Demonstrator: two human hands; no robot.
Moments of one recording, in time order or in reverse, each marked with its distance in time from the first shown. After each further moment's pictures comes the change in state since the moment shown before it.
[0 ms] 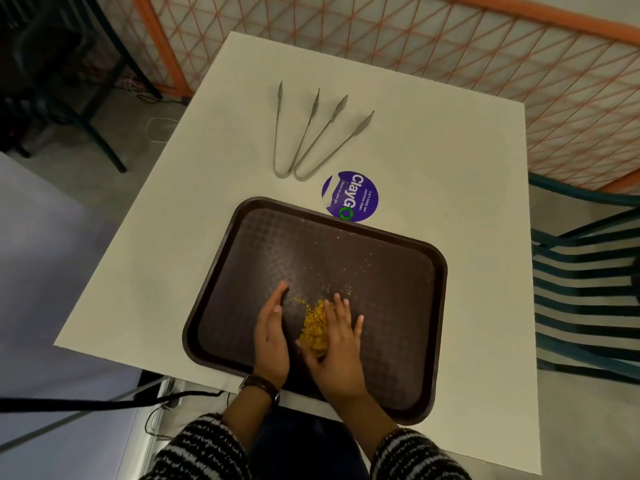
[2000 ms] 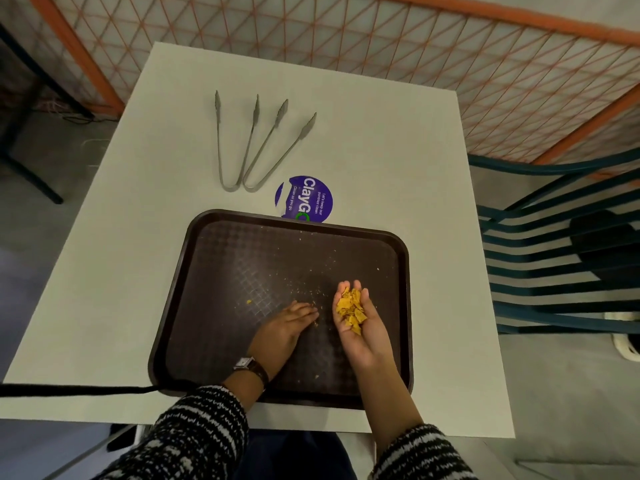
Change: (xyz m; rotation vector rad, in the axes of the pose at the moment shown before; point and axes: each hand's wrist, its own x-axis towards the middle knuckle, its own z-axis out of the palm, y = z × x) left_hand 0.048 -0.030 0.028 0.917 -0.622 0.758; right_hand 0.036 0.011 -0.085 2.273 0.413 0.829
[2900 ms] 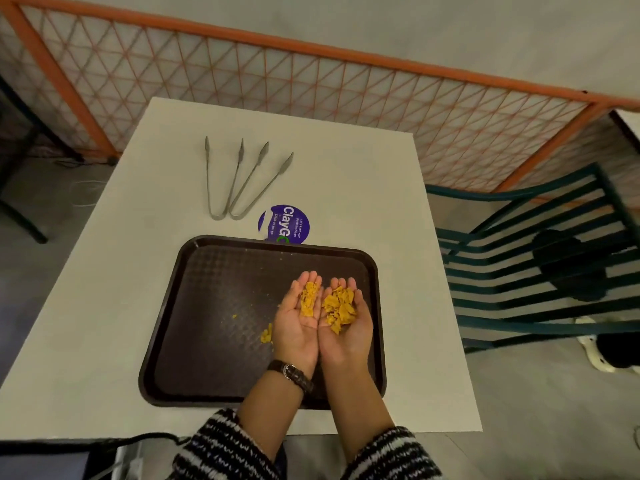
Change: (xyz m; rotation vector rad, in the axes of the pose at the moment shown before) left_hand 0.056 0.138 -0.063 -2.056 0.566 -0.878; right_hand -0.060 0.019 0.047 0.086 -0.122 -0.195
